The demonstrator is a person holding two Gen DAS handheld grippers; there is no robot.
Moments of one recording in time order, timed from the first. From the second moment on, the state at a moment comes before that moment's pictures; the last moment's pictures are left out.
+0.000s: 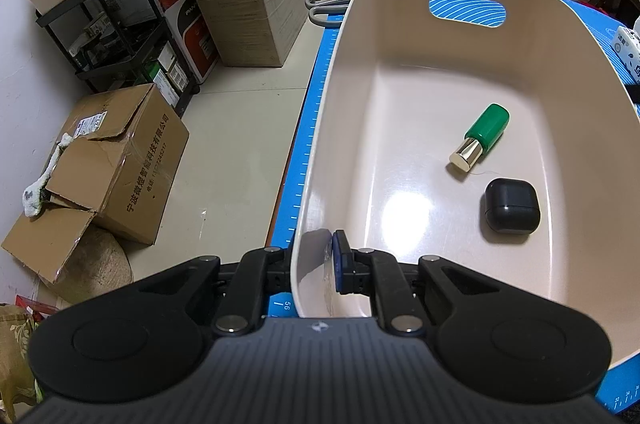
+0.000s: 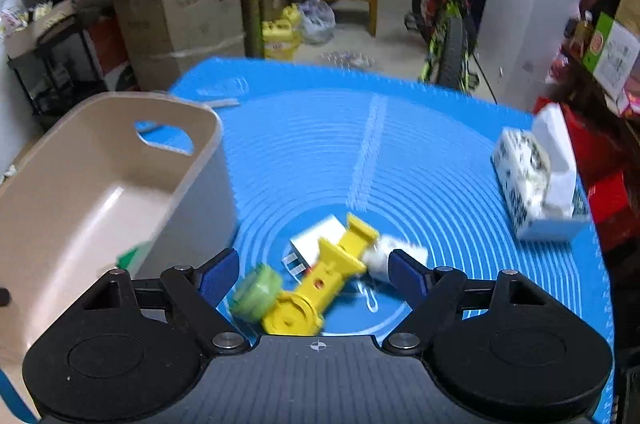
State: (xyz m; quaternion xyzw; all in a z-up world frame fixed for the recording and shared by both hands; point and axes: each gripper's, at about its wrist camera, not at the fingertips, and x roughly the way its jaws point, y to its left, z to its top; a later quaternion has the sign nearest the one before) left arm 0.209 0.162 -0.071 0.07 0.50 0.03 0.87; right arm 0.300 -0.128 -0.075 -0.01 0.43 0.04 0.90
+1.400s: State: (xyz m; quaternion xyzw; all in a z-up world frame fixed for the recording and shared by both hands) left arm 0.210 0.160 -0.071 0.07 0.50 0.02 0.86; right arm 0.320 -0.169 -0.129 0.14 0.47 0.03 0.87
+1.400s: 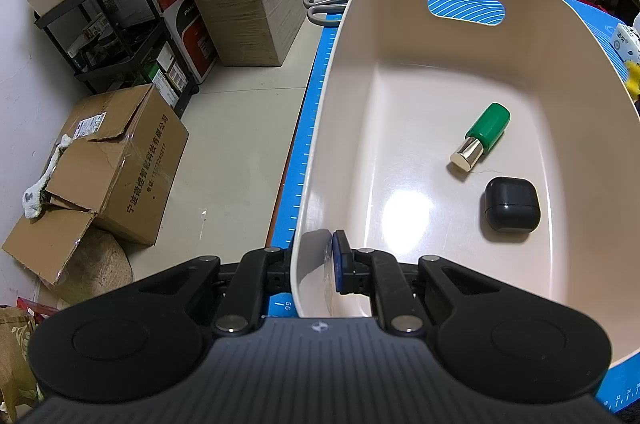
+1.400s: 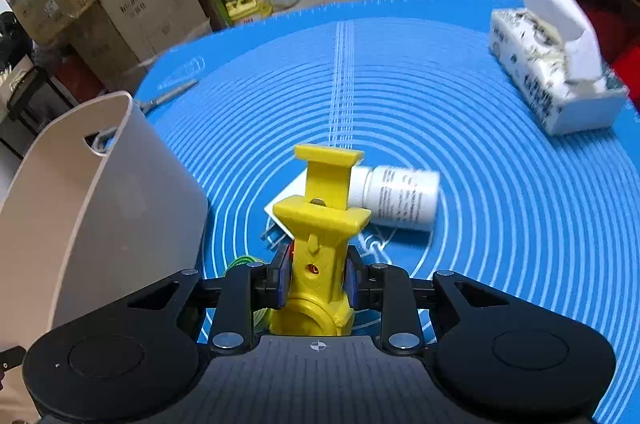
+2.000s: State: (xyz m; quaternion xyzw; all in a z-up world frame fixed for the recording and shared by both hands) left arm 0.210 0.160 -0.071 0.07 0.50 0.03 0.86; right arm 0.296 -0.178 -0.062 0.14 0.37 0.03 0.92
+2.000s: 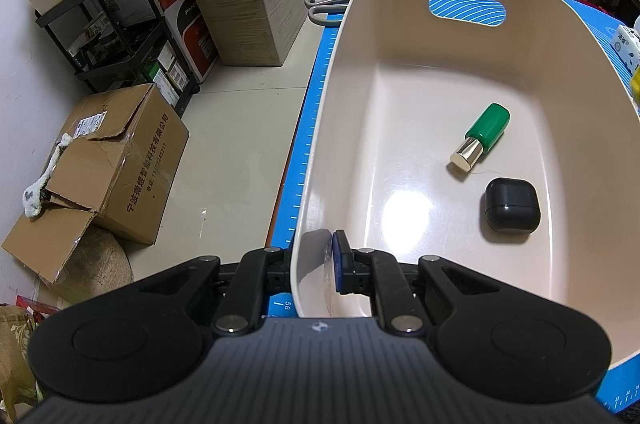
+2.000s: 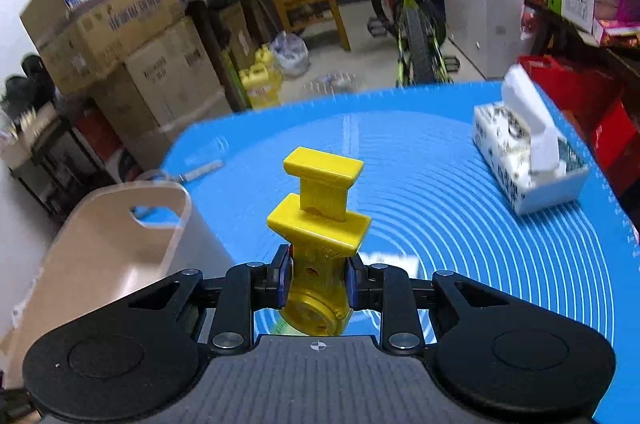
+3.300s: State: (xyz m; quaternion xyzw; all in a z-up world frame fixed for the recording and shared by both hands) left arm 0.210 0.158 -0.072 0.07 0.49 0.02 0.87; right arm 0.286 0.038 -0.092 0.00 0.51 0.23 0.83
